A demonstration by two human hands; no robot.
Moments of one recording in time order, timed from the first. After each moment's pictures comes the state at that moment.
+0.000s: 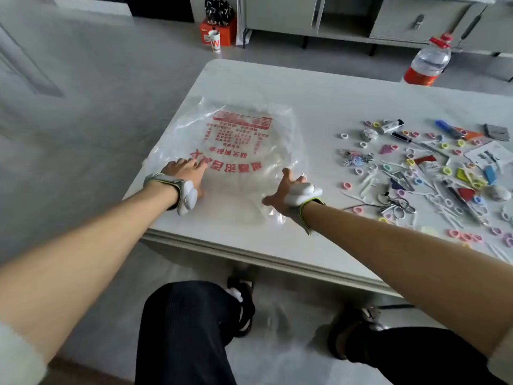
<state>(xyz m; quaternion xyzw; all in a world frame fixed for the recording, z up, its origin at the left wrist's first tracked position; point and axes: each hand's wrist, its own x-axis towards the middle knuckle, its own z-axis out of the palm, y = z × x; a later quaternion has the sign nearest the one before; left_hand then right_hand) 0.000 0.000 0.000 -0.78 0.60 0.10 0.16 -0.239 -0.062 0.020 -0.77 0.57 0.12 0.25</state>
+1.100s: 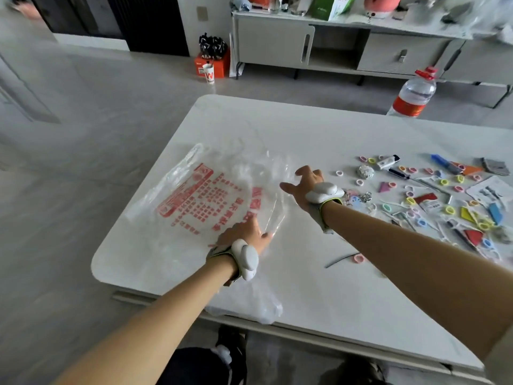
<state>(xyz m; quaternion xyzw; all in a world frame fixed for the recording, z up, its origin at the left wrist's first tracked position) -0.135 -0.053 -0.027 -0.82 0.50 0.26 -0.10 -0.247 -0.185 0.018 -0.74 0.60 -0.05 0.29</state>
